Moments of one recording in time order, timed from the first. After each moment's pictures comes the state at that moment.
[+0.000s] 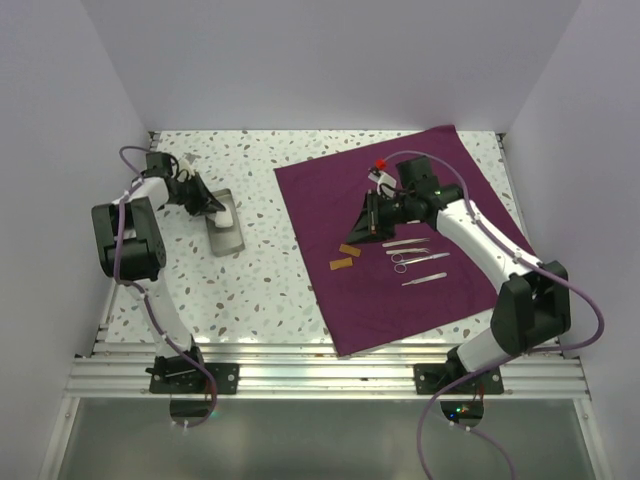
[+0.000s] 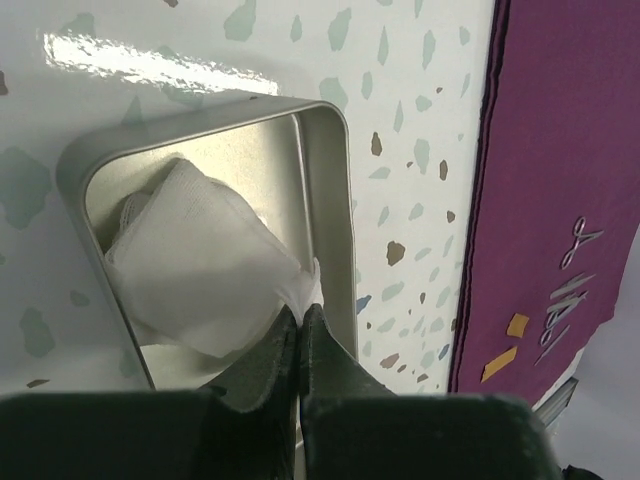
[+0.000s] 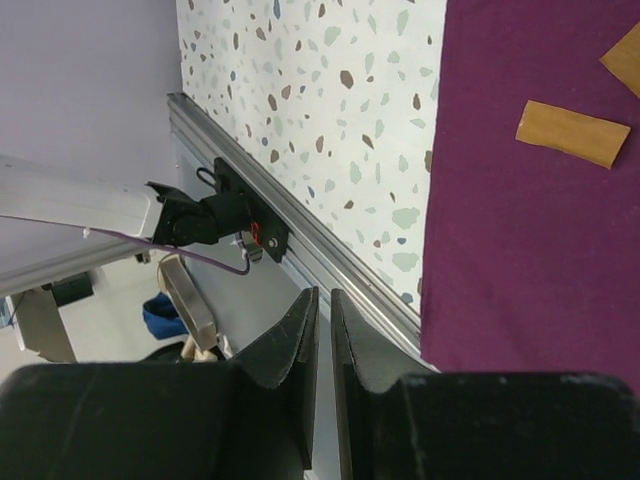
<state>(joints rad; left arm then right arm) 0.23 2.06 1.43 -0.46 0.63 -0.30 0.38 1.52 1.25 -0.66 -0.74 0.54</state>
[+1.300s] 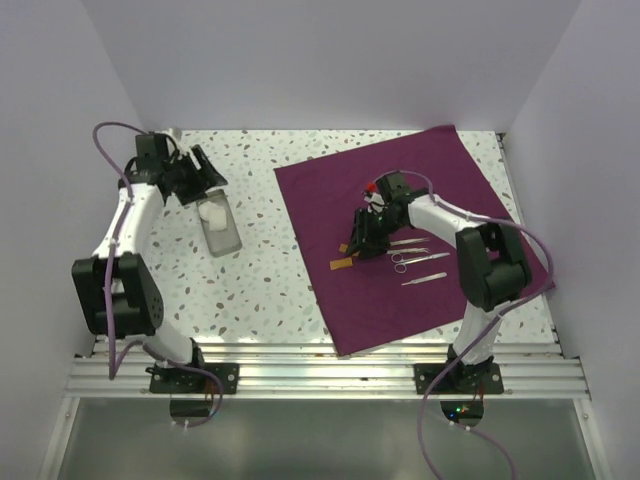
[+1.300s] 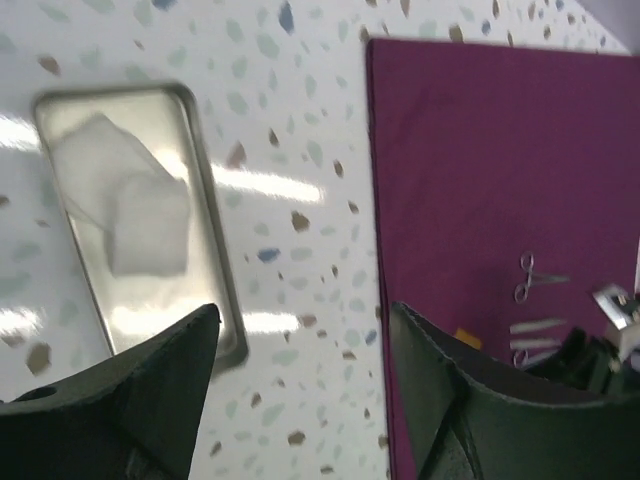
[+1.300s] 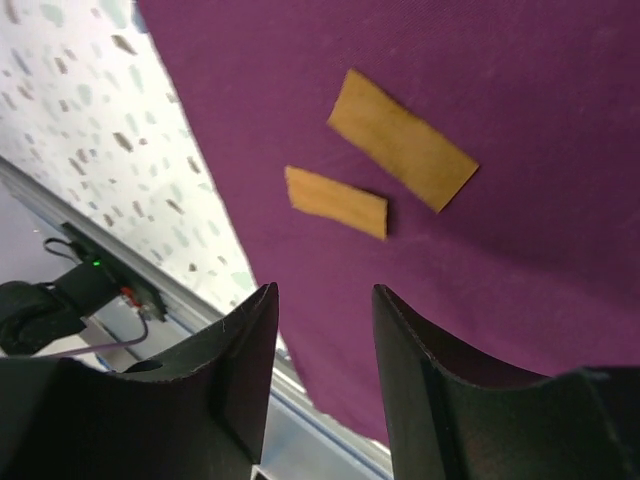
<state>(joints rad) 0.16 1.69 1.42 -0.55 0.37 -0.42 0.38 1.82 1.24 -0.62 -0.53 0.49</state>
